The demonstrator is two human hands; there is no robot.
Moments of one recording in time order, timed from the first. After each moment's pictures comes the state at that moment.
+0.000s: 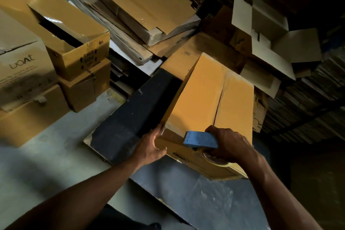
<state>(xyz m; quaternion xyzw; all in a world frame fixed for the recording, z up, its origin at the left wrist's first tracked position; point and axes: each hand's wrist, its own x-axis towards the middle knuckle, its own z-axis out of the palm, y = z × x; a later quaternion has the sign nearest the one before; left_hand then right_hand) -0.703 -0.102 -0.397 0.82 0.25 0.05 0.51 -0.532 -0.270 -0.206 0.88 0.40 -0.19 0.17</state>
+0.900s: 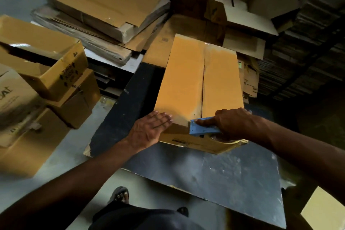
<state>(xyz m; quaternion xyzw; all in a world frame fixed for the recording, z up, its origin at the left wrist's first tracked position) -0.669 -0.072 -0.397 0.92 -0.16 0.36 0.10 -0.523 -0.315 -0.195 0.79 0.50 -0.21 0.29</state>
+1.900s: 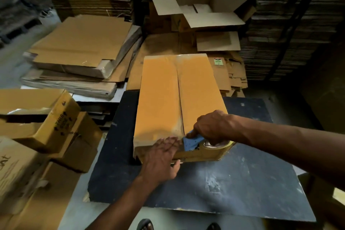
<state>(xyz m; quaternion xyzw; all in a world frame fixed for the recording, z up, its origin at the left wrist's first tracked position) -0.648 -0.169 -0.350 0.99 -0.08 0.14 0.06 -0.509 -0.340 -0.183 0.80 0.51 -0.21 0.24</state>
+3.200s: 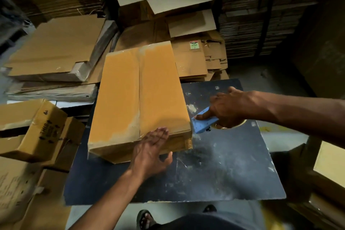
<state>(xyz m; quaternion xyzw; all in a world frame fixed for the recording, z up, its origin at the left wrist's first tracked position) -0.604 -0.283 -0.342 0.99 -0.07 0.06 0.09 -0.443 -0.541 -0.179 0.83 0.45 -0.24 0.24</state>
